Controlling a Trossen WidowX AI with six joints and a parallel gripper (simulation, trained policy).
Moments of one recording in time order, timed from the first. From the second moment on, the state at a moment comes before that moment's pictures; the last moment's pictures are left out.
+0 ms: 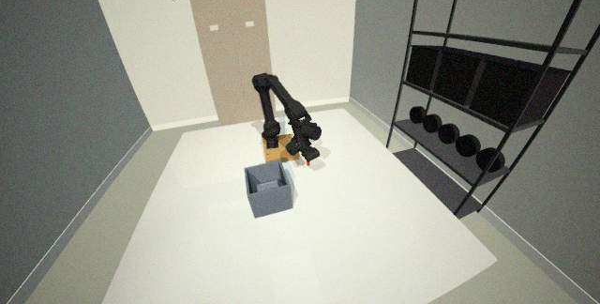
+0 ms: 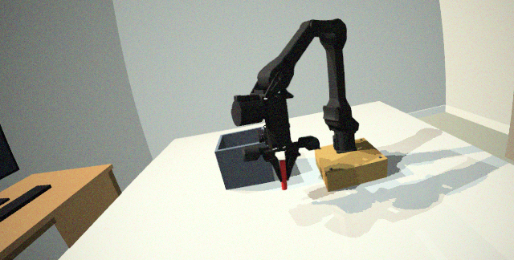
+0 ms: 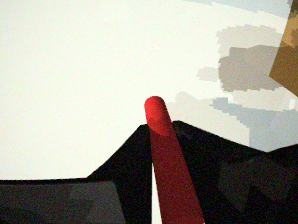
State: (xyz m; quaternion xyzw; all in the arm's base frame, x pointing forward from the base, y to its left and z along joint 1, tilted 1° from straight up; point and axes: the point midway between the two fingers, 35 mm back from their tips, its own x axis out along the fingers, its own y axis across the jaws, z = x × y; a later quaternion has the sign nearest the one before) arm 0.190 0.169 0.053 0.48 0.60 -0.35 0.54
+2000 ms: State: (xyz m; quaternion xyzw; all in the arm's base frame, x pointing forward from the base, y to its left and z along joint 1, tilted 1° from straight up) arm 0.283 0.027 0.157 0.50 0.49 -0.38 0.61
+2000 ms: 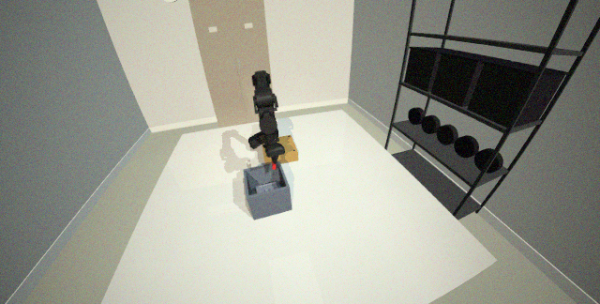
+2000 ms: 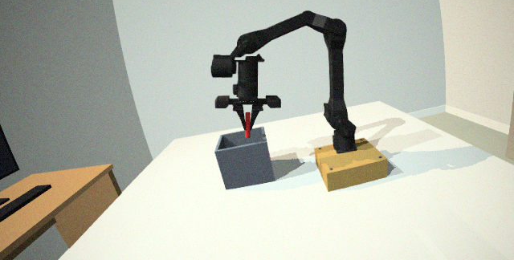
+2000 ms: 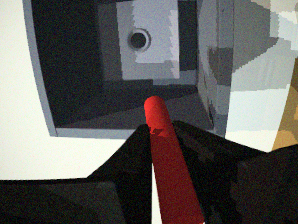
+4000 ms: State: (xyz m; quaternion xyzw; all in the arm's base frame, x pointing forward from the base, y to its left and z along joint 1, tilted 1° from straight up) arm 0.324 -0.016 0.053 0.44 0.57 -0.39 0.57
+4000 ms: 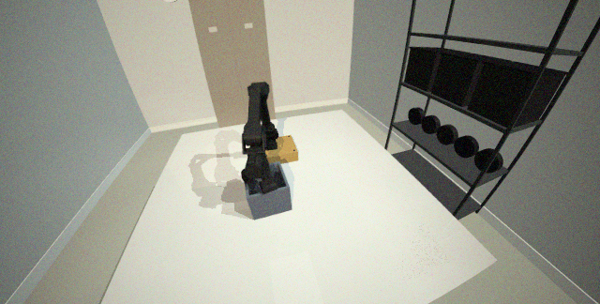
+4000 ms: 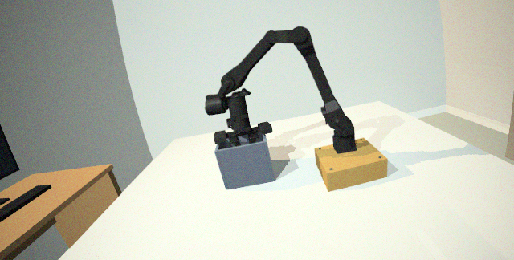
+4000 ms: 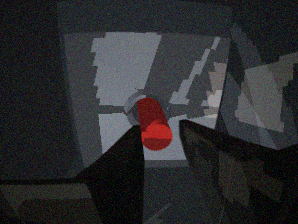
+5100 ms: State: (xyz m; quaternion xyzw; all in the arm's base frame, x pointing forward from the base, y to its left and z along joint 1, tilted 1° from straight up) arm 0.357 -0.028 0.133 0.56 0.58 -0.29 0.51
